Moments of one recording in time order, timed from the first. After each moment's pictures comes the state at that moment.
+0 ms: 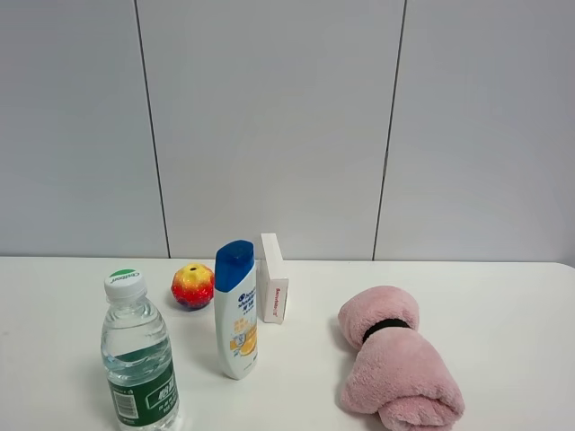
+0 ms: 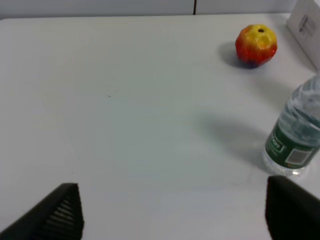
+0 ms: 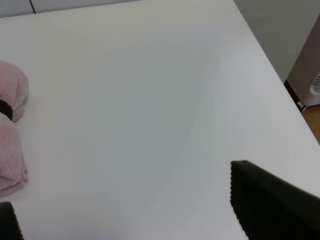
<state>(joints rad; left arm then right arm) 0.03 -0.01 -0.51 -0.07 1.05 0.04 -0.05 0.00 -0.48 0.05 1.06 0.00</state>
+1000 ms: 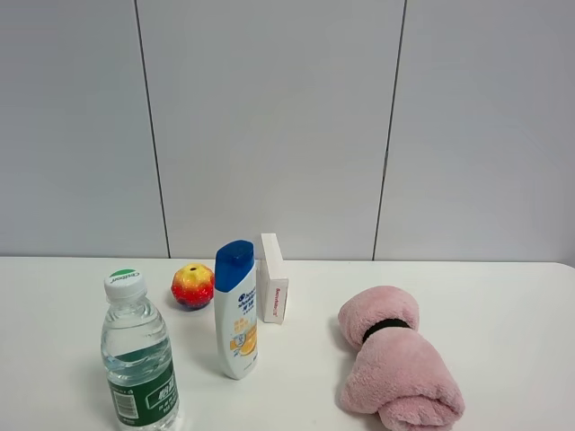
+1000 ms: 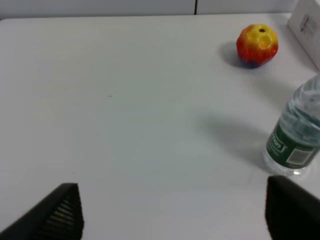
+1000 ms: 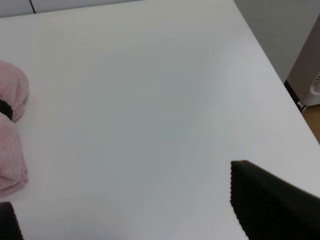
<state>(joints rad) 0.03 -0.01 -0.51 -0.06 1.05 0.04 -0.05 0.00 -0.48 0.05 1.06 0.00</state>
